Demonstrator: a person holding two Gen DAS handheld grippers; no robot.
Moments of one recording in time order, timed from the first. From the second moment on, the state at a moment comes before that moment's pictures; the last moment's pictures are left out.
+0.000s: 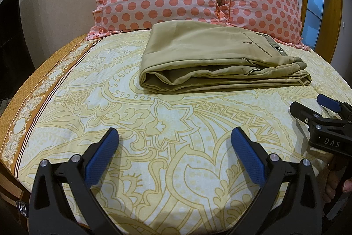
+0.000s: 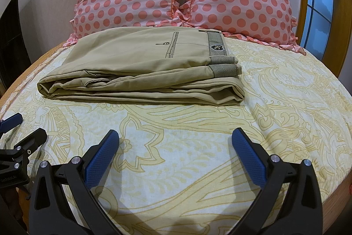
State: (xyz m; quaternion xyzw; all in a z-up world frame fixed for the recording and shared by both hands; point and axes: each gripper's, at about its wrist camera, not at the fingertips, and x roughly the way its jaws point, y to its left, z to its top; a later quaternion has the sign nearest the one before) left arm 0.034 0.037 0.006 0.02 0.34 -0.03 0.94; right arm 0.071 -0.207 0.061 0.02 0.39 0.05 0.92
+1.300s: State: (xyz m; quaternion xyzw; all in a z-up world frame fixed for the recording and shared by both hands) left arm 0.036 0.036 0.009 0.02 0.34 -0.03 0.94; right arm 0.071 -0.208 0.061 0.02 0.39 0.05 0.92
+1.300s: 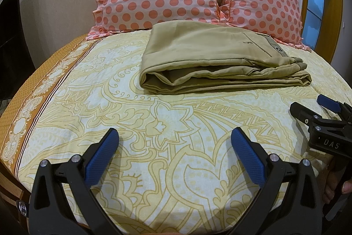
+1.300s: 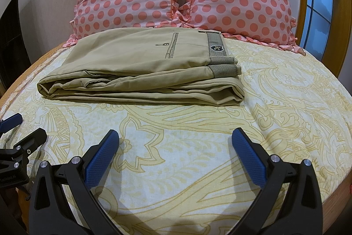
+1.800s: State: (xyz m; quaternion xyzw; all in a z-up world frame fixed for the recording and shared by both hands) left arm 0.038 0.036 0.009 0.02 0.34 -0.03 0.94; right arm 0.071 -0.208 0.061 0.02 0.39 0.05 0.92
